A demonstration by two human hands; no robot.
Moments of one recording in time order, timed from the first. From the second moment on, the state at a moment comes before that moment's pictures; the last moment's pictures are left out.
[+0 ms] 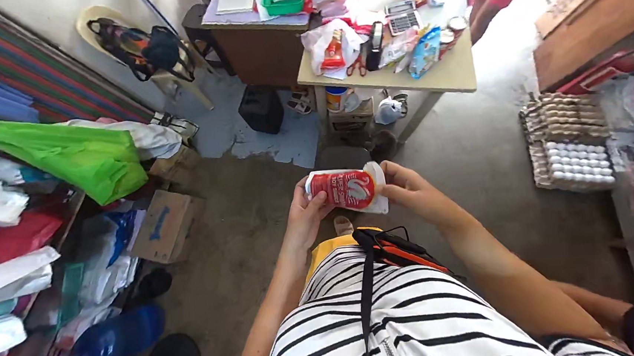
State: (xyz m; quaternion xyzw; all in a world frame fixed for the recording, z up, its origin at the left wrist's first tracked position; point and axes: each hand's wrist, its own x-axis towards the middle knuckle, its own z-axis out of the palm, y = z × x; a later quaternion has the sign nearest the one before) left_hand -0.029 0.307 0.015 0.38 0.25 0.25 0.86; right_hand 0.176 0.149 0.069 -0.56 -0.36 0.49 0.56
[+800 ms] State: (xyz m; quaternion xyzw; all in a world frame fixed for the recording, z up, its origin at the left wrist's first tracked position) left_hand 0.099 0.664 -0.009 0.59 0.31 0.04 0.75; right_hand 0.225 0.468 -0.021 -0.47 -0.13 0.56 0.67
